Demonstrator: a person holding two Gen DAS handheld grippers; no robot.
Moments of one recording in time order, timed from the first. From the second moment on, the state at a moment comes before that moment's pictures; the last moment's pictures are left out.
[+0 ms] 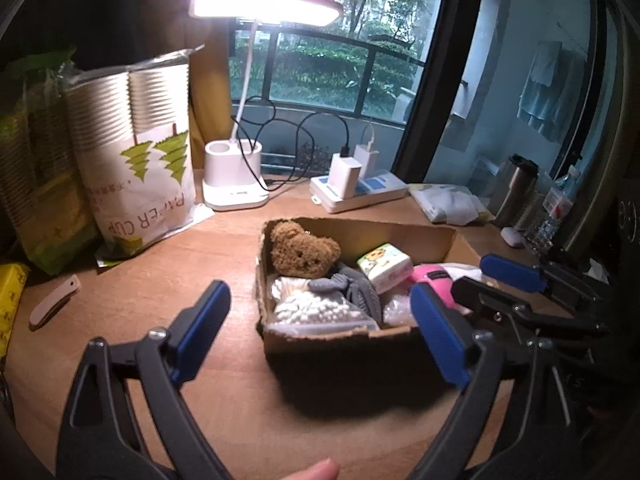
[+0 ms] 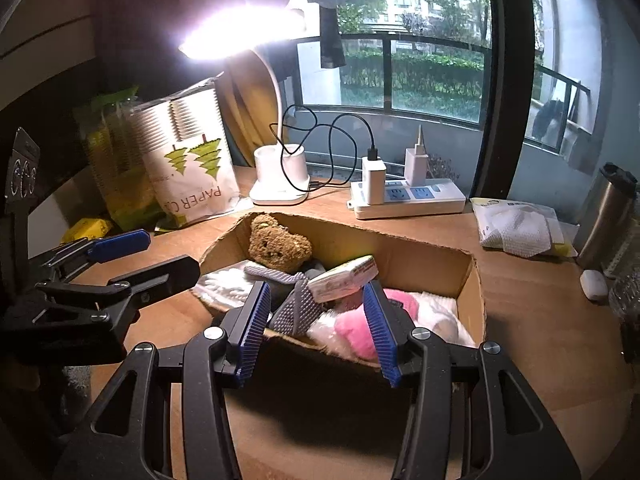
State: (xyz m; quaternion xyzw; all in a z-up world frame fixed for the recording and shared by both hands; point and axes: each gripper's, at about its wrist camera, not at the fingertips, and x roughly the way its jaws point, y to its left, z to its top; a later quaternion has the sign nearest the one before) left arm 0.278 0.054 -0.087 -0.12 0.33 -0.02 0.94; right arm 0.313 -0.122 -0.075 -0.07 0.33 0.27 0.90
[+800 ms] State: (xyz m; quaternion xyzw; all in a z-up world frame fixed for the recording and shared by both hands) left arm 0.202 0.028 -0.071 -0.09 0.32 -0.03 0.94; right arm 0.229 -0.151 -0.064 -0.06 0.31 0.24 0.92
